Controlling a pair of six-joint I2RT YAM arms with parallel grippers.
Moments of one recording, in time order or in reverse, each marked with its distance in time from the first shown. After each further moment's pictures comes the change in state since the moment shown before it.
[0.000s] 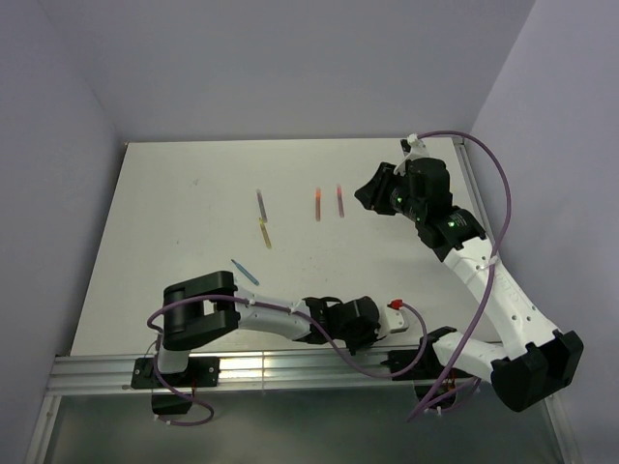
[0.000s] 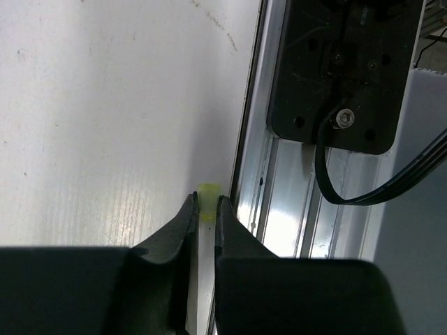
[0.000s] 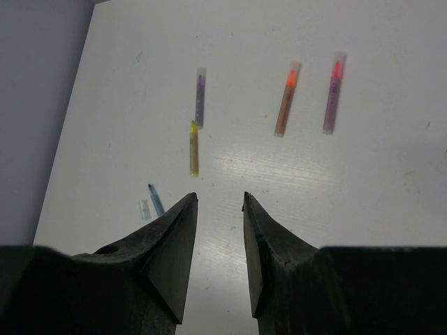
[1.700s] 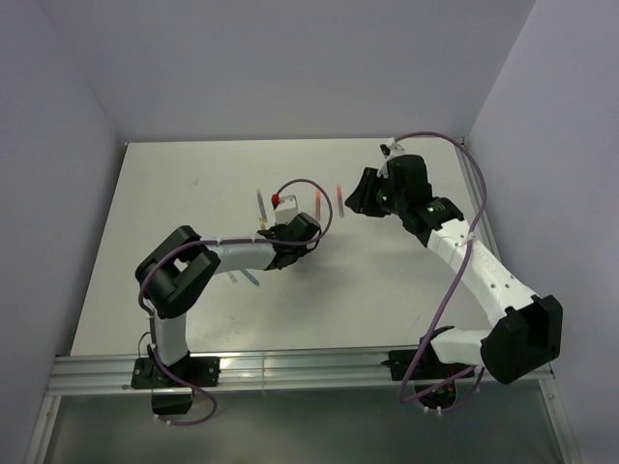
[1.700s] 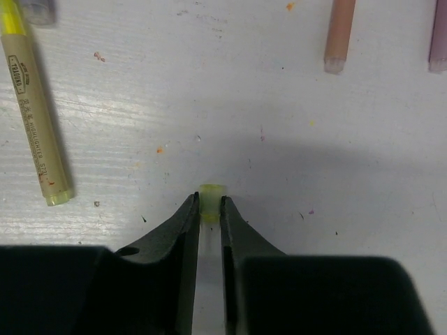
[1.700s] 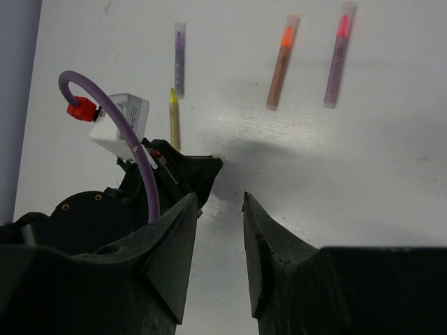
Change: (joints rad) left arm 0.565 -0.040 -0.029 -0.154 -0.583 -0.791; right arm 0.009 0.153 0.002 0.004 -0.055 -0.024
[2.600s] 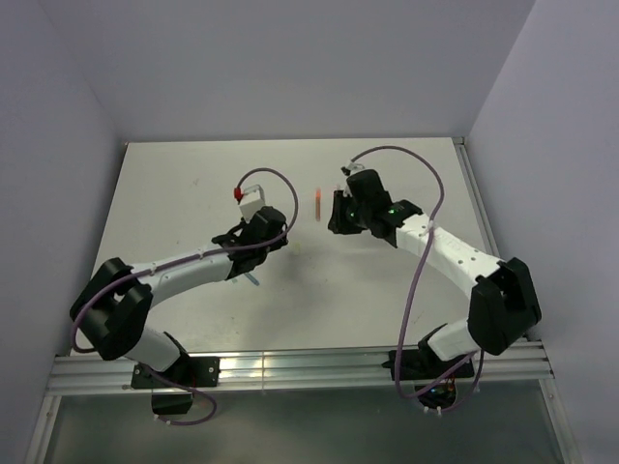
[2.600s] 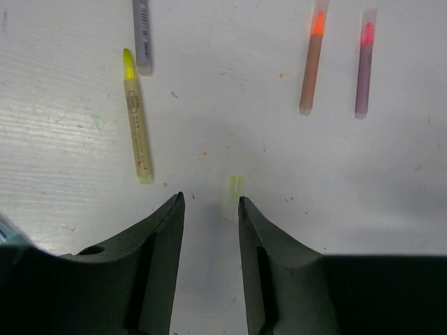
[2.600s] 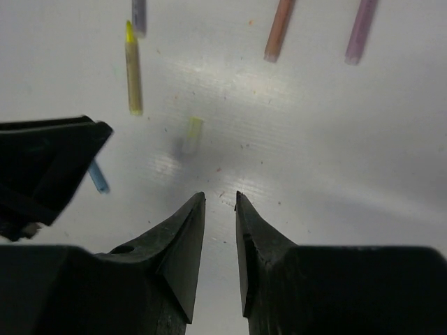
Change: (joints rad) left arm 0.067 -0.365 -0.185 -0.001 0.016 -0.018; right arm 0.157 0.161 -0.011 -0.001 0.125 -0.046
